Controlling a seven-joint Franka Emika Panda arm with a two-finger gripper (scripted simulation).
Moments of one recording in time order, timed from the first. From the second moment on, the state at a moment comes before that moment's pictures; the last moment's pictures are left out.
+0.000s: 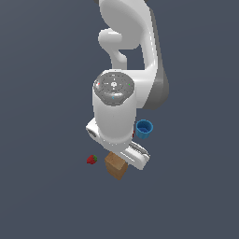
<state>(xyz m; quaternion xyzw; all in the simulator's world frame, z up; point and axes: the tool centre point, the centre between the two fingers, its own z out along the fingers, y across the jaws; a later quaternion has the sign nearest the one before) 0.130 -0.009 0.194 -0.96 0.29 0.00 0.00</state>
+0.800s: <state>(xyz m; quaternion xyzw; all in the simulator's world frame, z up) 0.129 -0.009 0.149 -0.95 0.30 0.00 0.00</state>
